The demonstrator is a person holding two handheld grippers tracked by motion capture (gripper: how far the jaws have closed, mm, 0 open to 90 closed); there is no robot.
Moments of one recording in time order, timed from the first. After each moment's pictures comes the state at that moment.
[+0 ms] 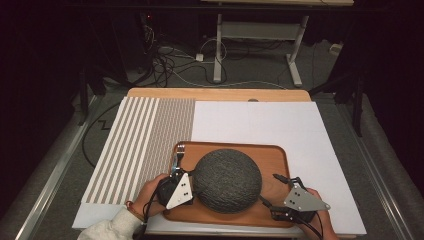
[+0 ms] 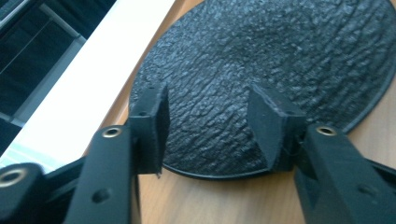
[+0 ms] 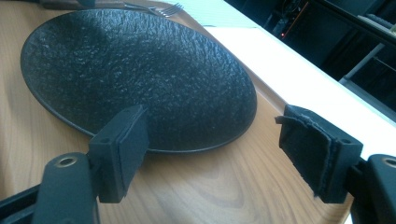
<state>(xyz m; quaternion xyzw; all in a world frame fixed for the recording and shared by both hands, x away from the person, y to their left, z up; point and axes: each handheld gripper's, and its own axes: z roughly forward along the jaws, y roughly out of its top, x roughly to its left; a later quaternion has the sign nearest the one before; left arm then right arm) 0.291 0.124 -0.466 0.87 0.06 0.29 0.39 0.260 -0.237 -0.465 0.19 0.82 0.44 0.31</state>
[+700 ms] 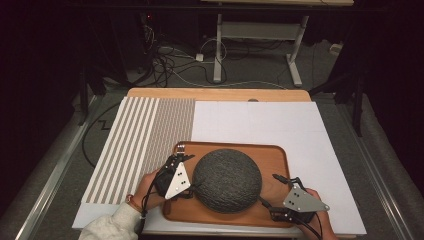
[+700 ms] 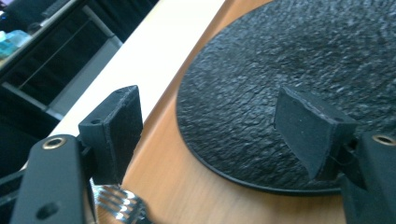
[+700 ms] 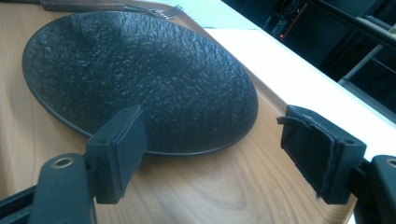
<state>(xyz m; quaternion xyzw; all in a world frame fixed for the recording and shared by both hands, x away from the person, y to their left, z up) 0.307 0.132 -0.458 0.85 0.10 0.32 0.41 0.259 -0.236 -0.466 0.19 0.82 0.44 0.31</state>
